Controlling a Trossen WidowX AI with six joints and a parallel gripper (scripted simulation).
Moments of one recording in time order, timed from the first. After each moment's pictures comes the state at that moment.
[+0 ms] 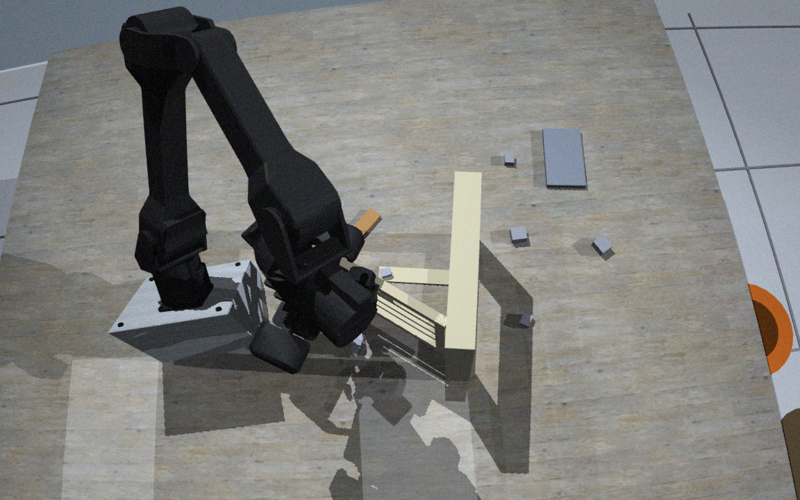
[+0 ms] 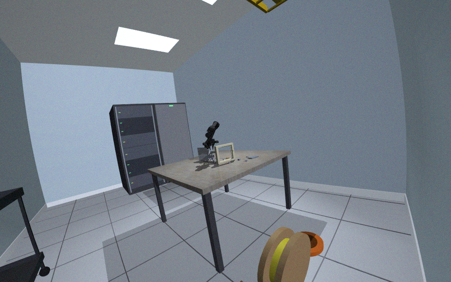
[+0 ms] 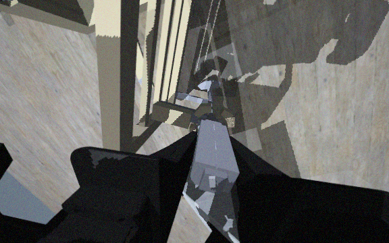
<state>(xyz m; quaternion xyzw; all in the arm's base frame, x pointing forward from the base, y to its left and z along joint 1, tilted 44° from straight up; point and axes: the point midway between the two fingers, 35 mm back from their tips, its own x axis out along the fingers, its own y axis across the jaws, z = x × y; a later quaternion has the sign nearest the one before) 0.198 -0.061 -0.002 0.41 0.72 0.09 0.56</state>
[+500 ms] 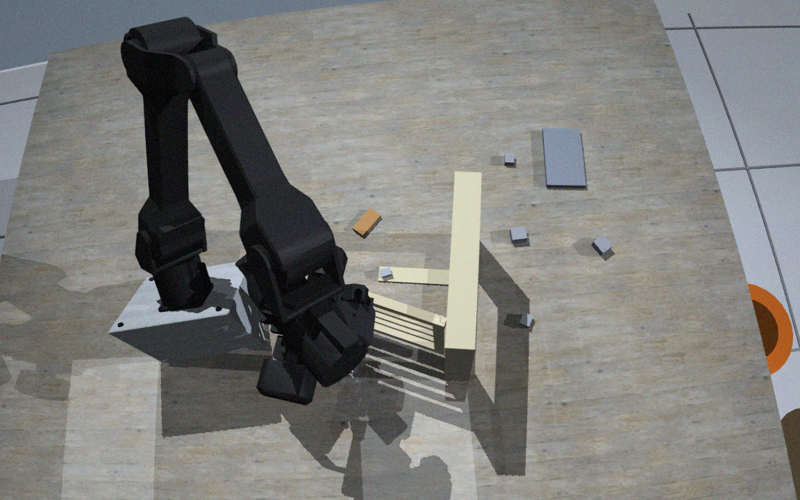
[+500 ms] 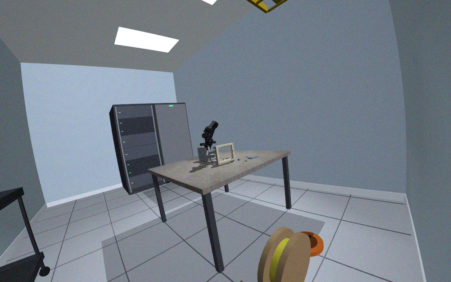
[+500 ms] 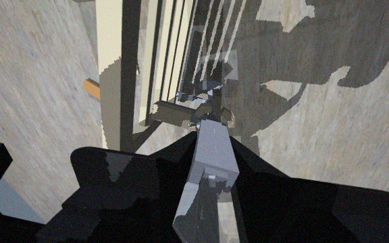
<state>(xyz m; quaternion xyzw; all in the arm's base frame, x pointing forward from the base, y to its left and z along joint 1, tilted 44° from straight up) 0.191 -0.086 -0.025 0.34 0.70 0.16 0.60</state>
